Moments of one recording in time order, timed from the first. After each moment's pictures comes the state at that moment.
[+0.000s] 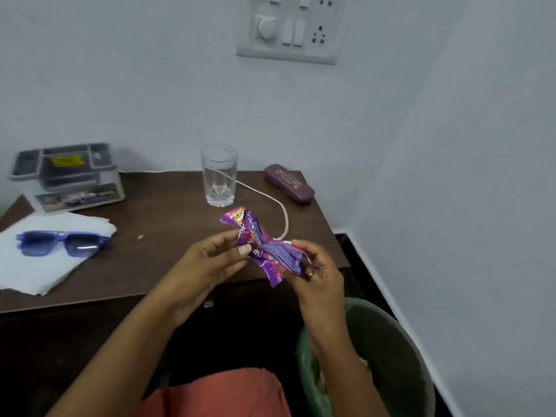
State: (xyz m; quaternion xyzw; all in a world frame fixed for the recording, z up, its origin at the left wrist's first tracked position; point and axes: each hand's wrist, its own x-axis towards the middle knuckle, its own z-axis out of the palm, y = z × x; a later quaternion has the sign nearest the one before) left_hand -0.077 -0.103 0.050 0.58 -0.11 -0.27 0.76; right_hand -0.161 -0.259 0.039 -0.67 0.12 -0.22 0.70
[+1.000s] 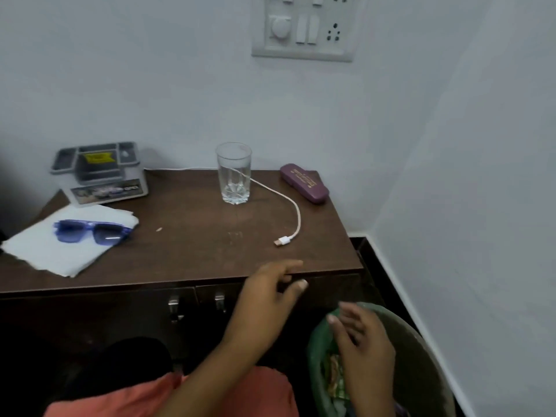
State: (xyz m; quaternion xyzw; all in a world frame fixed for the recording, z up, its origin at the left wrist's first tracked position) left_hand -0.133 -0.158 0.023 0.82 -0.19 -0.02 0.53; right_hand -0.219 -0.290 -0.021 -0.78 0.26 -0.22 0.53
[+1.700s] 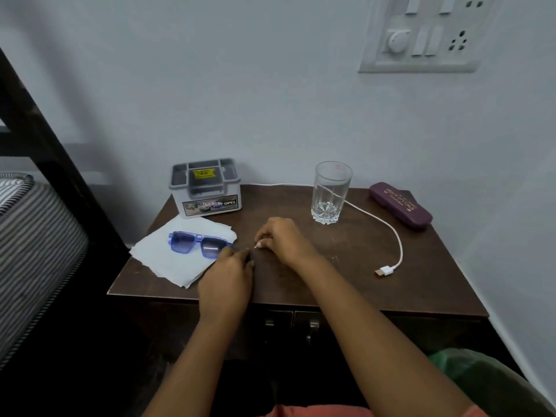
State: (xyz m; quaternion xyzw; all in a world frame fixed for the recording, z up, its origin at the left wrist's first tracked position) left_hand -0.029 0.009 0.006 0.97 0.01 0.10 0.21; right_hand 0.053 -0.117 0.014 -0.94 -0.15 0.00 0.32
